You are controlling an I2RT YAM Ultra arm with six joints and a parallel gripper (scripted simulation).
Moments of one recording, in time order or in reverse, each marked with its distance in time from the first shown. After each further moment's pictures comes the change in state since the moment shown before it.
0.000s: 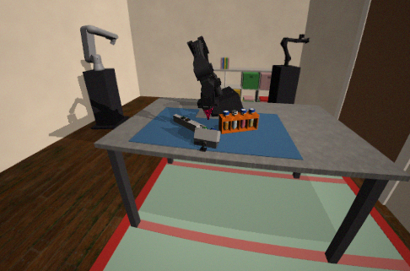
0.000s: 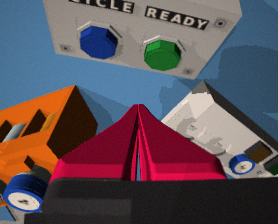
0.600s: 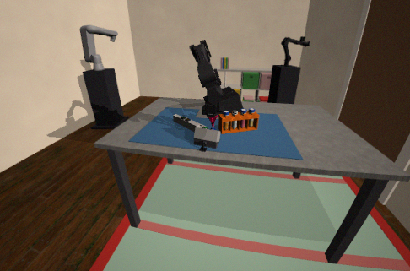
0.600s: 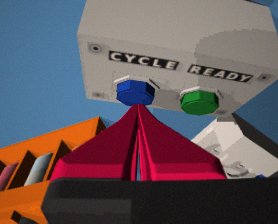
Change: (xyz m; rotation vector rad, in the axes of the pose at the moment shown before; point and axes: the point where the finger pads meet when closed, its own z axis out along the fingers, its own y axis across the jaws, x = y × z) arm -0.027 0.025 0.022 0.006 0.008 0.036
